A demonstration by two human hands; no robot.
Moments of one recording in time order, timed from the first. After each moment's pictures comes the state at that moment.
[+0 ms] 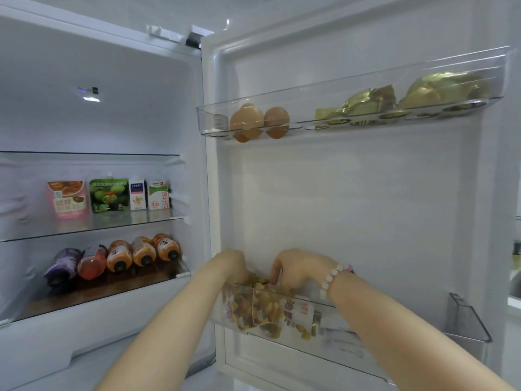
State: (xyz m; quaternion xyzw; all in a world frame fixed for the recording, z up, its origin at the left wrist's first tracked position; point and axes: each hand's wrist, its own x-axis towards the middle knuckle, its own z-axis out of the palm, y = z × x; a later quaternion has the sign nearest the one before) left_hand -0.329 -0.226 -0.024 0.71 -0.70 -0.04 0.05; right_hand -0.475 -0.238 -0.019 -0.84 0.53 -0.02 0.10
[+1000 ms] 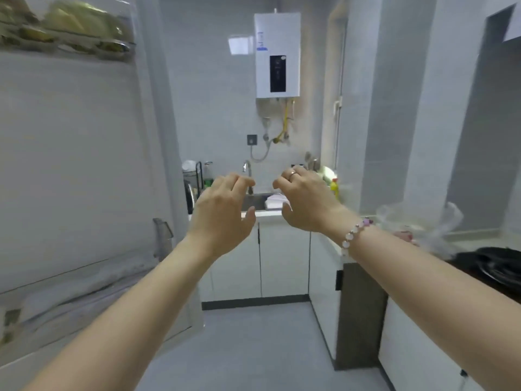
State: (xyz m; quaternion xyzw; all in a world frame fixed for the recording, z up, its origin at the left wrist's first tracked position) left_hand -0.635 -0.074 -0.047 0.05 -0.89 0.06 0.46; right_hand -0.761 0.051 -0.033 -0.49 0.79 -0.05 -0.36
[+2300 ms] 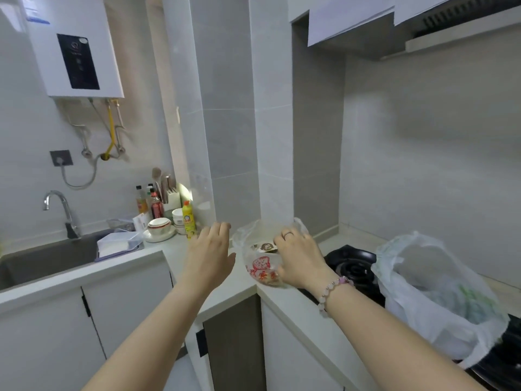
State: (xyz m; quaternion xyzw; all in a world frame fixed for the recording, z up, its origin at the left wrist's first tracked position) left_hand -1.093 0.109 -0.112 -0.07 -0.95 -0.01 0.31; right_hand -1.114 0.289 -0.123 -0.20 0.96 0.05 -0.21
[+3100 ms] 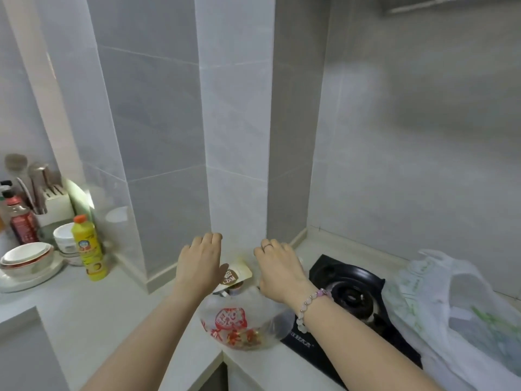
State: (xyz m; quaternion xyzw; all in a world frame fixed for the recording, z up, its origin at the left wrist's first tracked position) left_hand -1.451 0.109 -0.182 -0.18 -0.96 -0.04 0.20; right_hand -1.397 0.261 -0.172 -0.07 0.98 0.10 -0.13
